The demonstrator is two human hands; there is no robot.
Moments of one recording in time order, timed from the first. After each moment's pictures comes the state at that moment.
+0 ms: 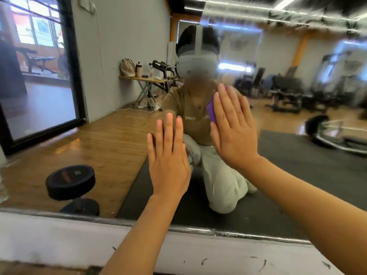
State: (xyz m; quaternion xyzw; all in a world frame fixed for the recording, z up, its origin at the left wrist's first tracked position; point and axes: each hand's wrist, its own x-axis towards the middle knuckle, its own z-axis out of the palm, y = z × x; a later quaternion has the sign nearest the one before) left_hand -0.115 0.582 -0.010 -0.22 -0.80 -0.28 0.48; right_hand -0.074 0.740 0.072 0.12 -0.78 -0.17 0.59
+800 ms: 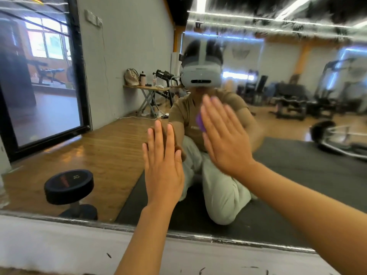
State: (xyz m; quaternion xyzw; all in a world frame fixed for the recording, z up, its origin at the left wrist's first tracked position) left_hand -0.106 0.586 -0.025 -0.24 -0.80 -0.37 0.41; right_hand -0.068 0.751 0.053 0.18 -0.78 -0.18 0.58
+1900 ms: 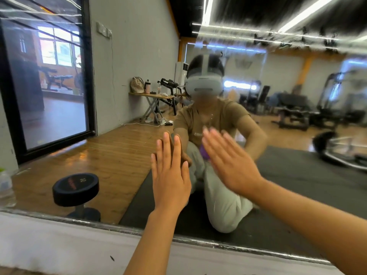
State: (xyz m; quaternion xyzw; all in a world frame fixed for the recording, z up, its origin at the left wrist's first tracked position) left_hand -0.096 0.584 -0.028 -0.23 -0.83 -0.37 0.36; right_hand -0.051 0.766 0.036 0.20 -0.81 -0.30 0.47
